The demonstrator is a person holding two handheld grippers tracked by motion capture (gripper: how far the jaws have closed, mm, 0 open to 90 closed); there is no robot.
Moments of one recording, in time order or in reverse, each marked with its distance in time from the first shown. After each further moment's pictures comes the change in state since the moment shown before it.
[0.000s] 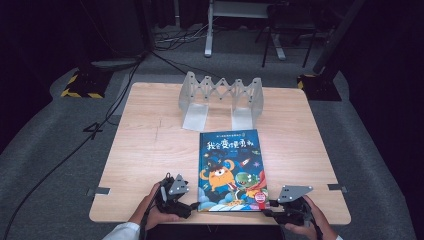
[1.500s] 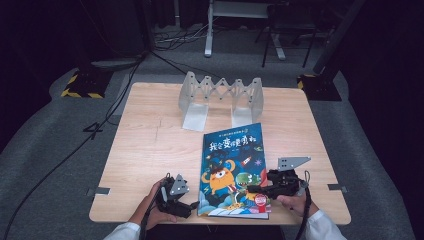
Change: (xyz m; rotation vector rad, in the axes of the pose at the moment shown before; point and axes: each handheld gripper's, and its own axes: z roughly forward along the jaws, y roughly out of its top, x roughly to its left) left arm -0.001 0.002 0.000 0.014 0.020 -0.010; right arm -0.052 0.047 0.020 -0.311 0.291 0.082
